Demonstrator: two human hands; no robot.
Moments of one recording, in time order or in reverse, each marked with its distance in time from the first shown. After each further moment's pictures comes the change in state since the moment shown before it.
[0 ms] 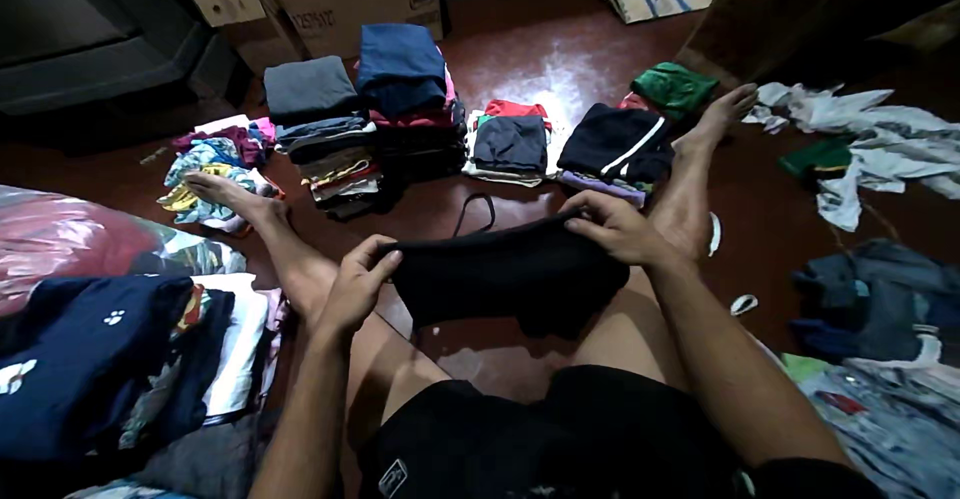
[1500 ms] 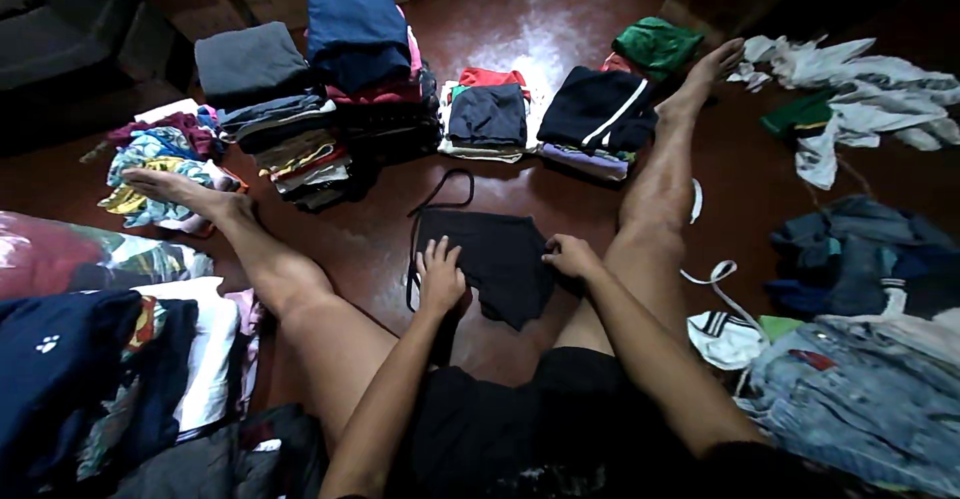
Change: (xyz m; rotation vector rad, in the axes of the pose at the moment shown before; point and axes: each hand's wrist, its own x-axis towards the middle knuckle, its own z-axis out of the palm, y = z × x) left_hand 0.043 -0.172 0.155 0.953 -0.252 -0.113; right_hand -0.041 0.143 0.066 -0.401 -0.140 0.879
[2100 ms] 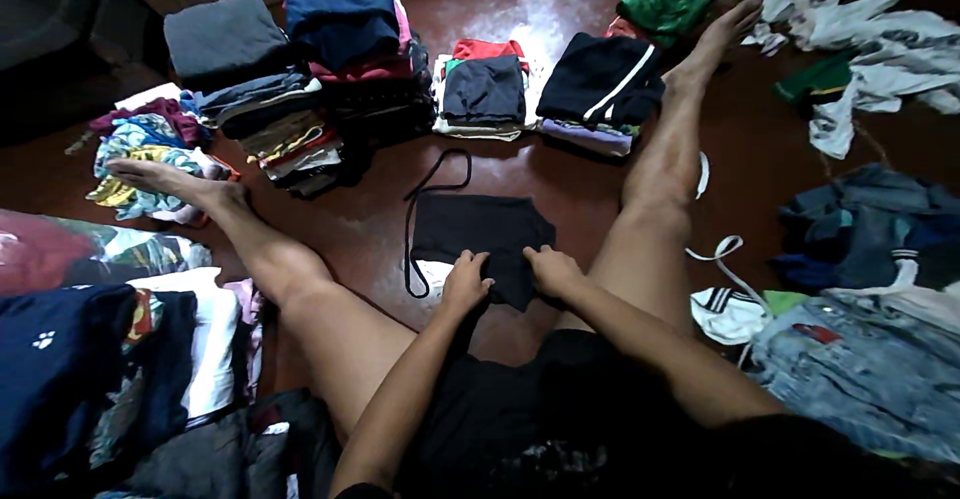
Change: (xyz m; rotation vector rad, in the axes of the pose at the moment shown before) left_hand -0.016 0.031 0.023 -0.144 -0.282 -0.012; right_hand -0.055 -0.037 0.046 -0.426 -0.226 -0.084
